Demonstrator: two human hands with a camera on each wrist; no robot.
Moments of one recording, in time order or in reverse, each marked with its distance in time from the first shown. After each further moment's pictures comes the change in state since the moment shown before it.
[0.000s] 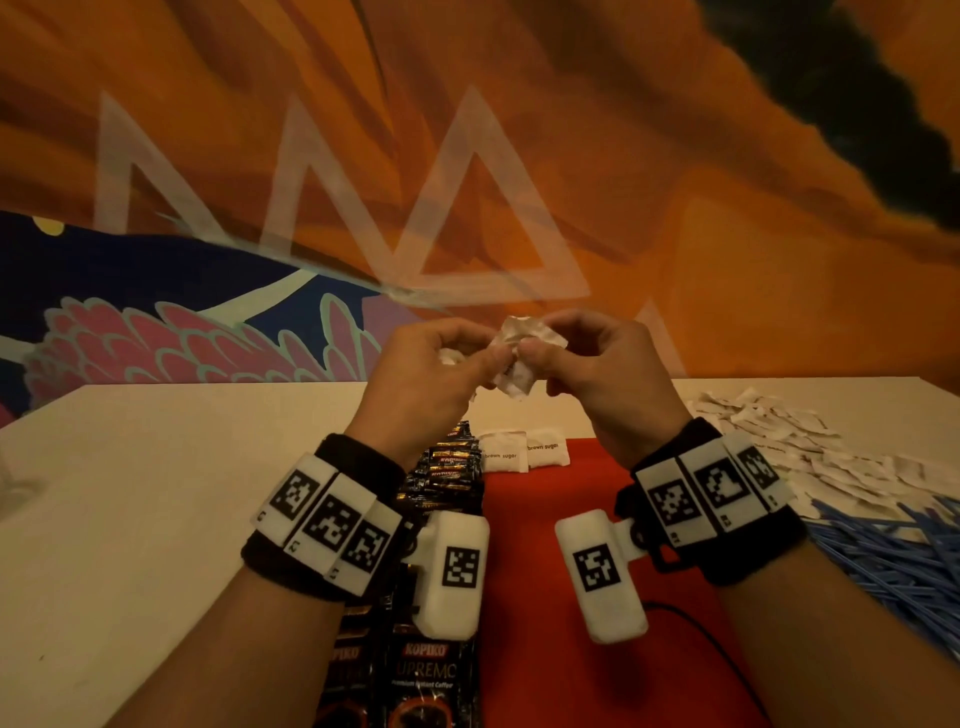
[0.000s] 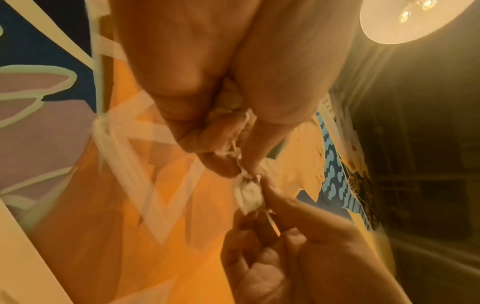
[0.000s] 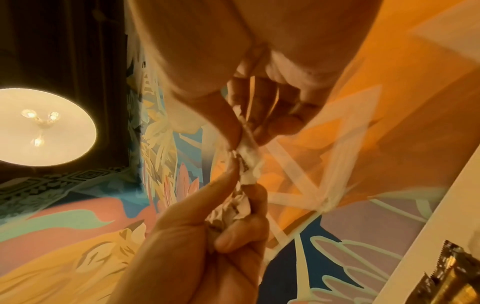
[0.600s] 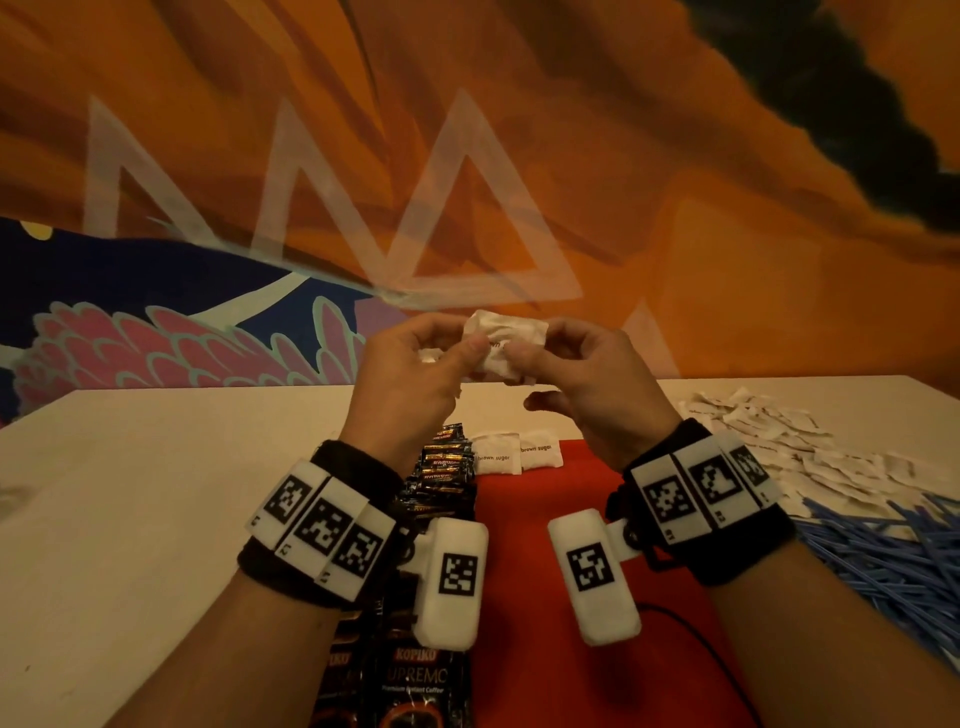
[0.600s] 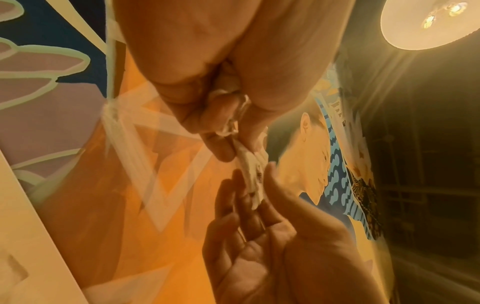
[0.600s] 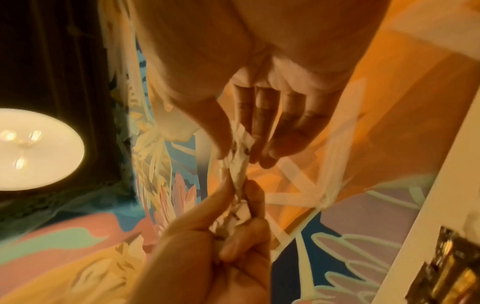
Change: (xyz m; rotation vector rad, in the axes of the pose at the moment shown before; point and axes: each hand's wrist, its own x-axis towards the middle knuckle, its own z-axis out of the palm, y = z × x) left_hand 0.001 -0.004 0.003 -0.094 0.130 -0.022; right_hand 0.001 0.000 0.000 0.107 -0.050 0.145
